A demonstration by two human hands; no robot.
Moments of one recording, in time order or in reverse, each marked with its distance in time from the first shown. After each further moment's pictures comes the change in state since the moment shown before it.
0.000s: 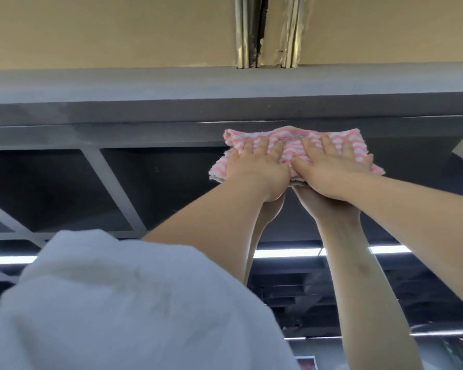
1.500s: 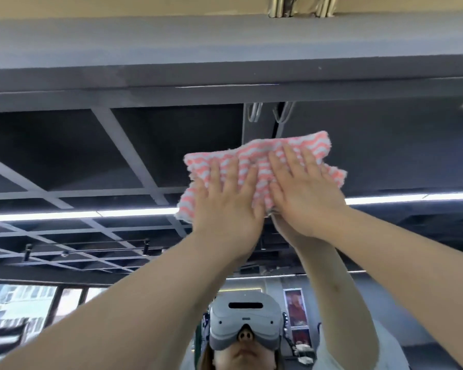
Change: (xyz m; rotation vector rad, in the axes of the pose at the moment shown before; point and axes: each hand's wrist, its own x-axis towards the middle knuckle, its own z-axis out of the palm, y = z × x) left_hand -0.173 -0.114 -0.006 0.028 -0.079 -0.068; right_hand -0.129 -0.127 0.035 -0.064 -0.072 -0.261
